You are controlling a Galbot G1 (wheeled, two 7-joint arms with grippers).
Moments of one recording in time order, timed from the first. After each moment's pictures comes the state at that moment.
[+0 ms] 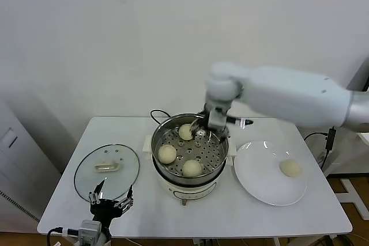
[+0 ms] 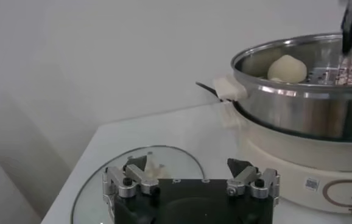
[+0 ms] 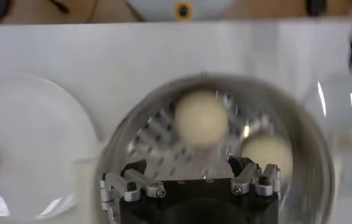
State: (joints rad) left arm 1.68 -1.61 -0.57 -2.26 0.24 0.39 0.16; right arm 0.73 0.94 -1.26 1.46 0.06 0.28 -1.31
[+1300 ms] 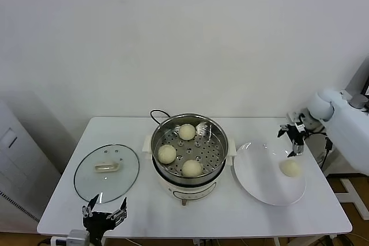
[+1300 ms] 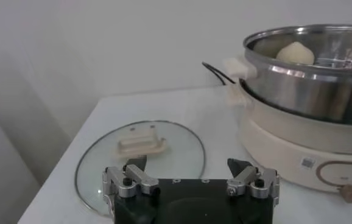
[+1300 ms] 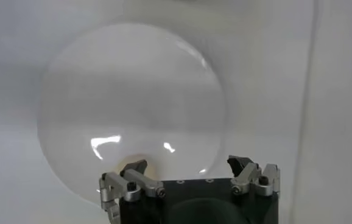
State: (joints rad) left arm 1.74 -1.61 -0.64 -2.26 0.13 0.43 0.19; right arm -0.07 0.73 -0.39 0.97 -0.36 0.10 -1.33
